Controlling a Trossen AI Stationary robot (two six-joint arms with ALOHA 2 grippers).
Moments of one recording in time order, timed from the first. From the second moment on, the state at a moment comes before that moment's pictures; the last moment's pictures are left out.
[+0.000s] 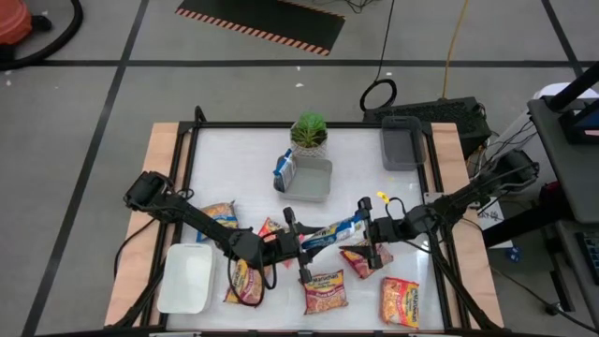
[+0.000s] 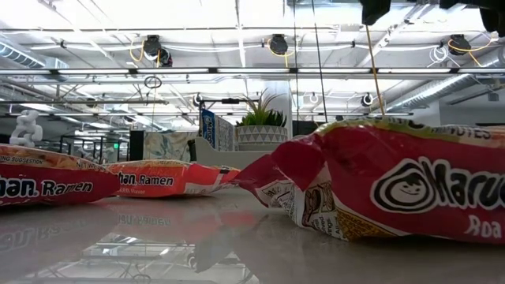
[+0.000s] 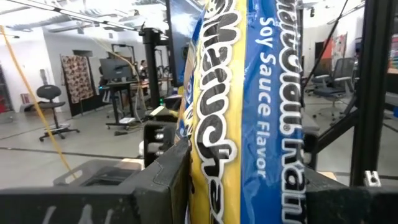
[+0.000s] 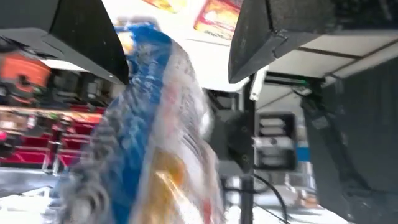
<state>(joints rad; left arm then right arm) -0.46 1.85 1.17 0.94 -0.68 0.23 0.45 1.26 0.41 1.00 0.33 -0.08</state>
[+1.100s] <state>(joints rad) -0.45 1.85 1.17 0.92 -0.57 0.15 0.41 1.39 0.41 1.24 0.13 -0.08</state>
